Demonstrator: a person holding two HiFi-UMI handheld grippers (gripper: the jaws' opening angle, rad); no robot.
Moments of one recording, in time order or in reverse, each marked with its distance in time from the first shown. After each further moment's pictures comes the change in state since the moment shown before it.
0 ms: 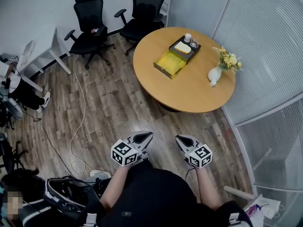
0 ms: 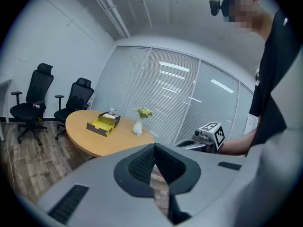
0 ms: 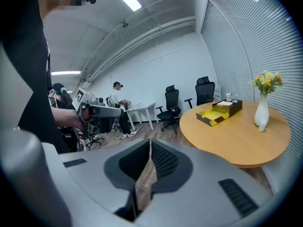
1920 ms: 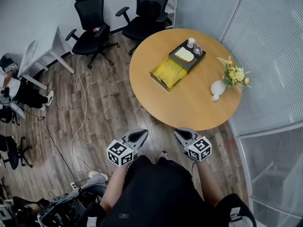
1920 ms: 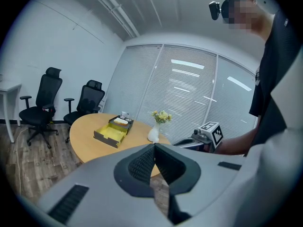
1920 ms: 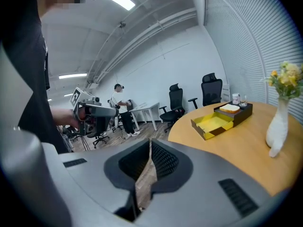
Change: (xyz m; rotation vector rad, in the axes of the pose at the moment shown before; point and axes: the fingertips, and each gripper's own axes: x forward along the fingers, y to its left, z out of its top) left arm 0.101 0.085 0.061 -0.031 -0.007 0.163; right arm 0.064 -0.152 0.055 -0.019 0.027 0.129
